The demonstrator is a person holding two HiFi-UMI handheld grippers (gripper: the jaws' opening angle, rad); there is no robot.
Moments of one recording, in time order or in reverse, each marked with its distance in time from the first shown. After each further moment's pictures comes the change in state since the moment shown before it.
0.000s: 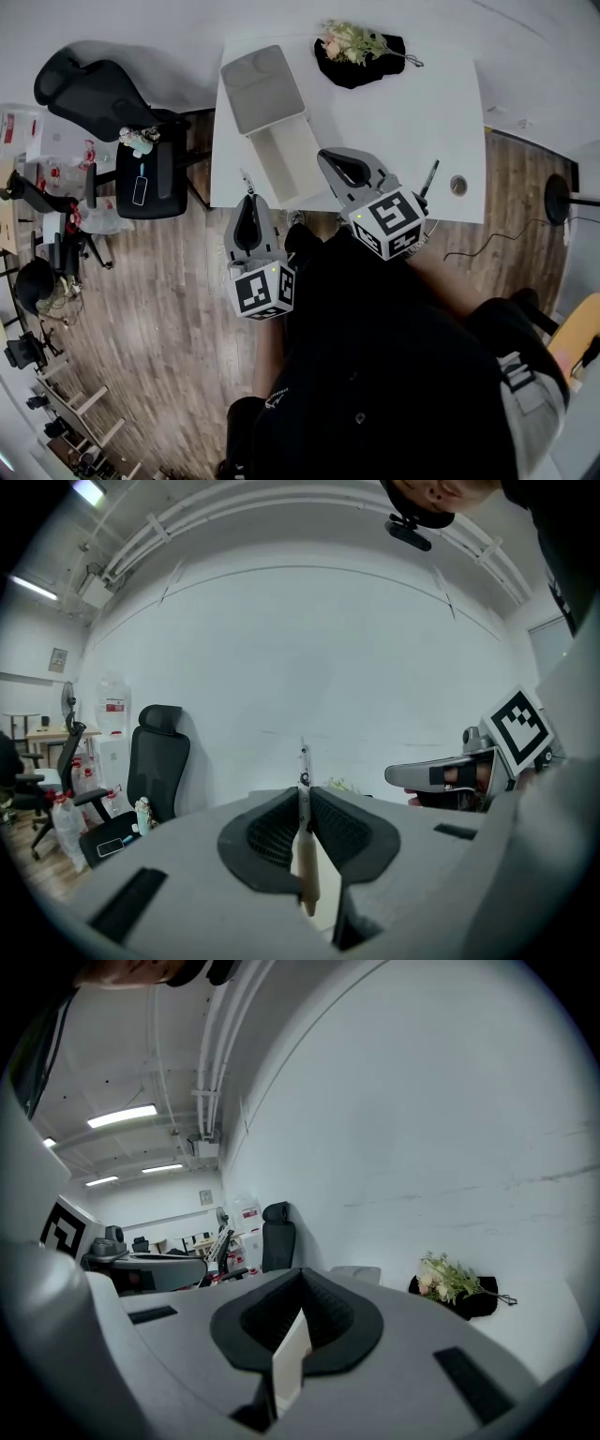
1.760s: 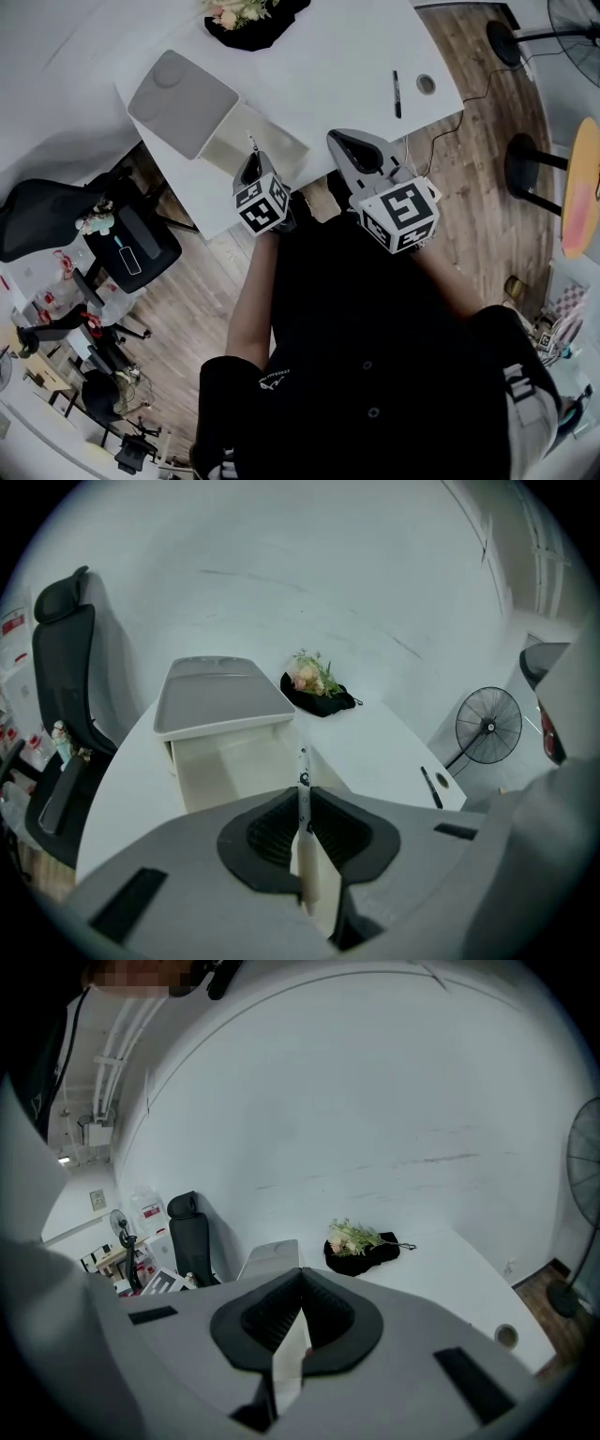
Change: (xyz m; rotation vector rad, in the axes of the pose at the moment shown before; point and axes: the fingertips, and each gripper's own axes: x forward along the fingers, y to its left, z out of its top) left arm 0.168 -0.008 -0.211 0.001 0.687 -0.365; right arm -0.022 -0.044 -0.055 0.232 0.082 -0.595
